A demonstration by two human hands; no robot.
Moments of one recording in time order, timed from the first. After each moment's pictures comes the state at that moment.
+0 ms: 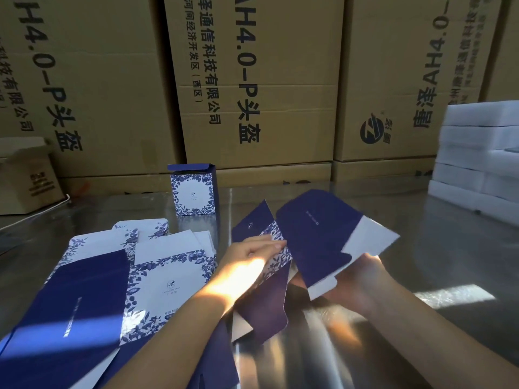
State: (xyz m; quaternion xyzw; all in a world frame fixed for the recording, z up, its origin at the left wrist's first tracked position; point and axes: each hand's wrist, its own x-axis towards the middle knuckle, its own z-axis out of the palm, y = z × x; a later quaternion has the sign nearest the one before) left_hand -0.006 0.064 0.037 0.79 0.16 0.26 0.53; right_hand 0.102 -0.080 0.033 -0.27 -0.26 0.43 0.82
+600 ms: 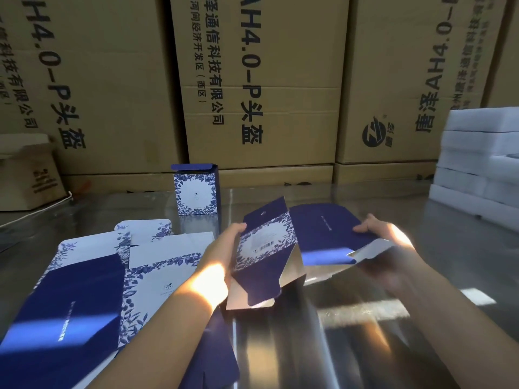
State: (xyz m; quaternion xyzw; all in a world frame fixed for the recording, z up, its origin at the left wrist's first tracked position) left_hand -0.008 0.089 0.044 0.55 0.28 0.26 0.74; right_hand 0.141 -0.101 0.060 -0.49 -0.10 0.31 0.81
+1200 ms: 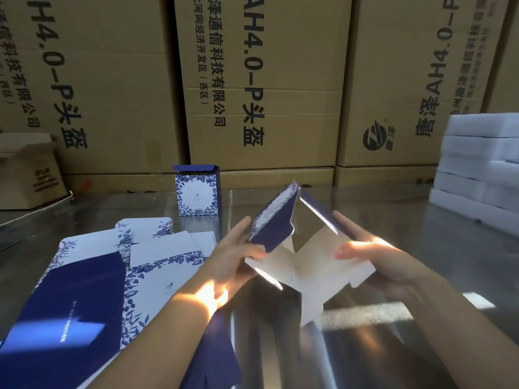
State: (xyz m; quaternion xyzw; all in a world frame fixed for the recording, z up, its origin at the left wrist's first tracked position) left_hand -0.011 0.092 0.033 0.56 0.05 0.23 0.80; right_hand 0.133 -0.103 0.060 -0.55 -0.34 0.37 0.67
